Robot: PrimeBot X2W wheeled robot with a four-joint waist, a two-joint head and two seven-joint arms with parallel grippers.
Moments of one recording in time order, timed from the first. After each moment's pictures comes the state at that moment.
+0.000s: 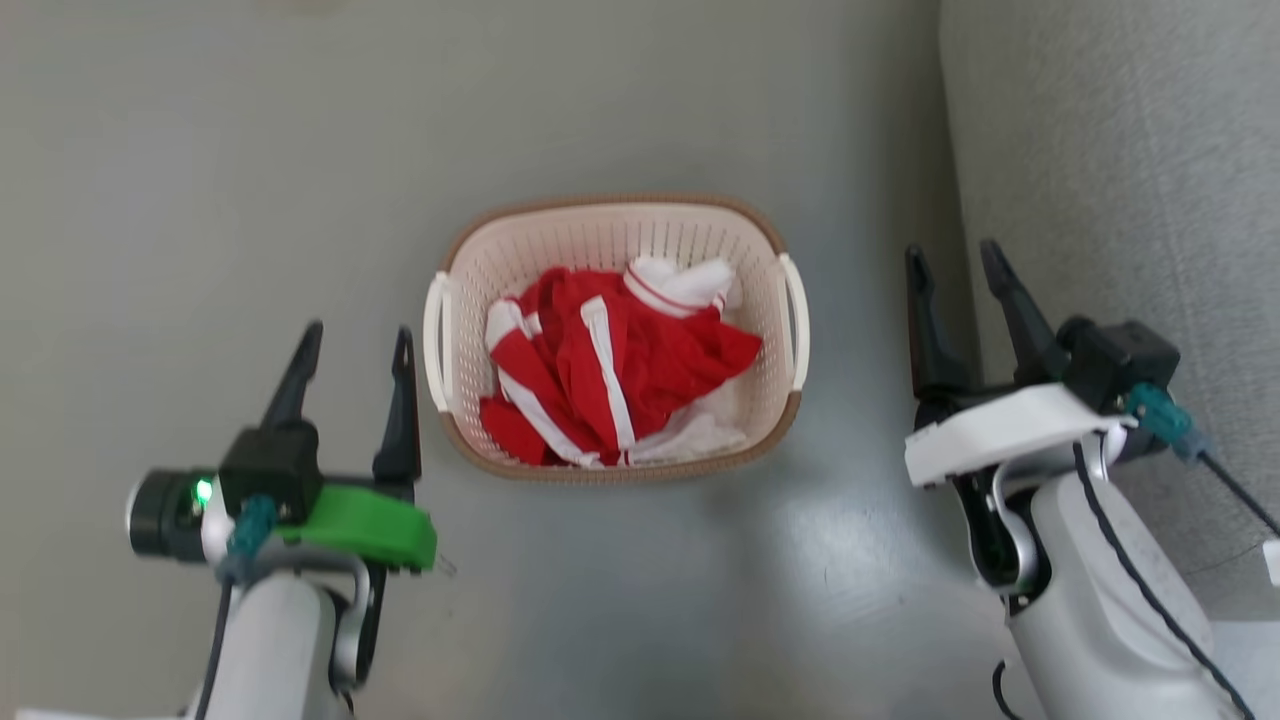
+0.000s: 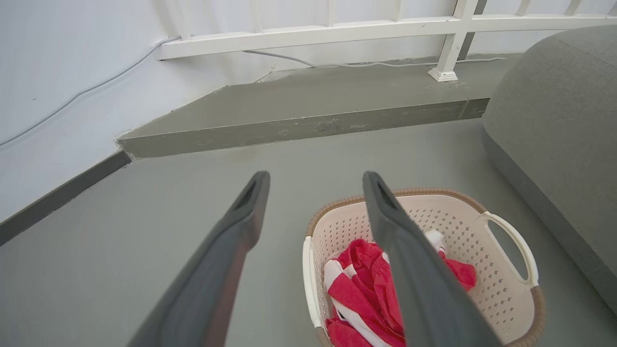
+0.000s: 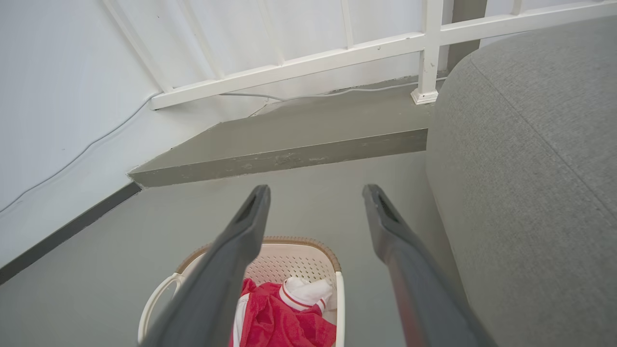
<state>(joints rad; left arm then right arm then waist) -0.21 0.05 -0.20 0.18 -0.15 0.02 -0.25 -0.25 -0.05 0.23 0.22 0.28 -0.03 -0.25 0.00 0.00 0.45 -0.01</state>
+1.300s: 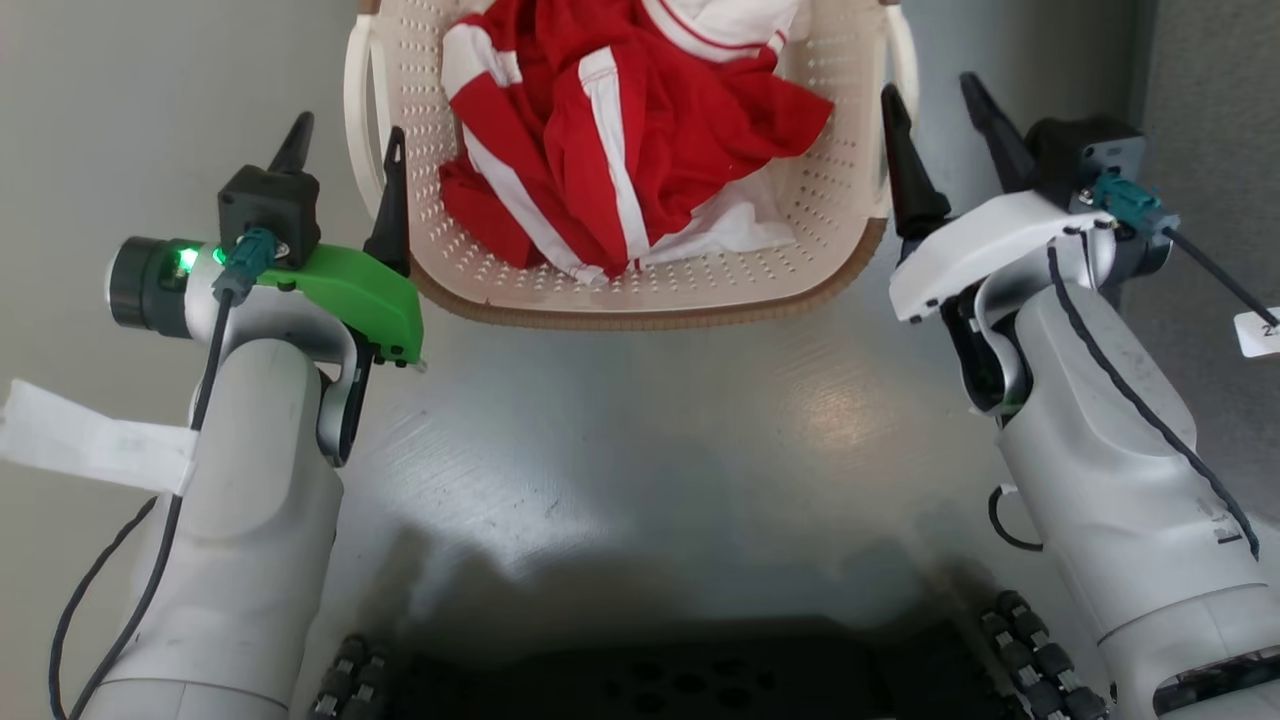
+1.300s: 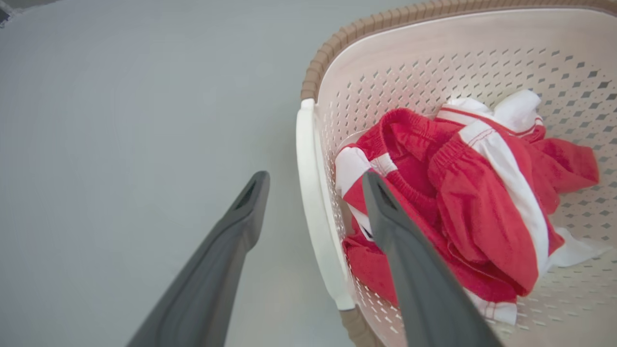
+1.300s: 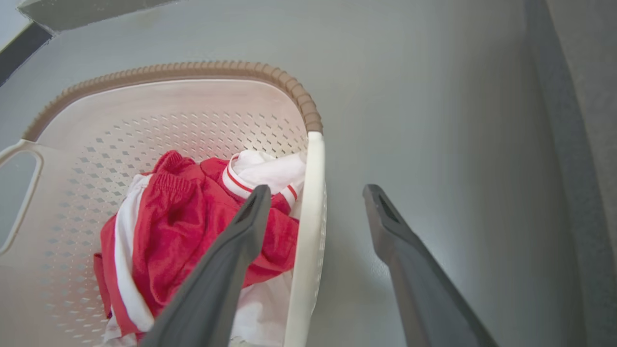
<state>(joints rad) -0.71 0.03 -0.24 0.62 -0.13 -0.04 -0.21 -0.68 -0.06 0.27 0.61 0.25 0.01 -0.24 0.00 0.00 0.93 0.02</state>
